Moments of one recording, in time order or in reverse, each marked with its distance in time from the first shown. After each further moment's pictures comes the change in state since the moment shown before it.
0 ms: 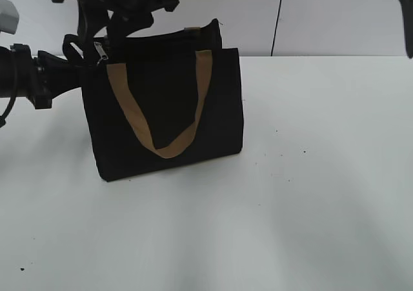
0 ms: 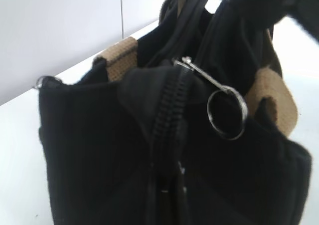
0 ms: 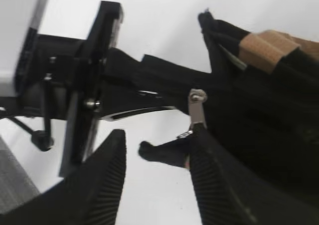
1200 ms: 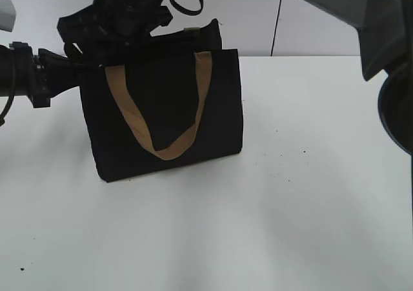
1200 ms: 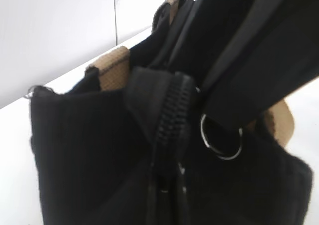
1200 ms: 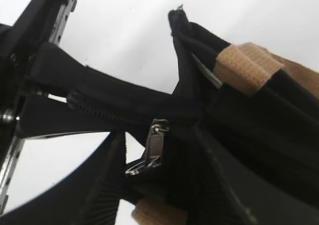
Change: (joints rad) left arm 0.001 0.000 0.000 0.000 0.043 -0.001; right arm 0.015 0.081 -0.002 -0.096 -0.057 -0.106
